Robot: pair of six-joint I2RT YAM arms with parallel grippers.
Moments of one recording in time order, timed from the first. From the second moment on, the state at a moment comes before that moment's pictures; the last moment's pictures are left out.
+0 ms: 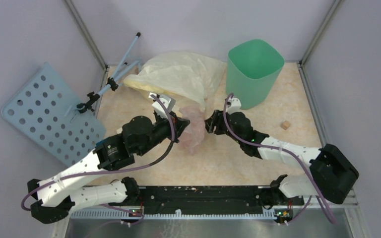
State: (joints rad) left arm -1.07 0.85 1.05 -0.38 -0.29 -0.32; right arm 0.80 1.26 0.61 0.33 0.17 0.62
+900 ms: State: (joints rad) left arm -1.07 0.75 1.05 -0.54 -0.48 -0.31; right arm 0.74 1.03 0.68 -0.08 0.50 0.59
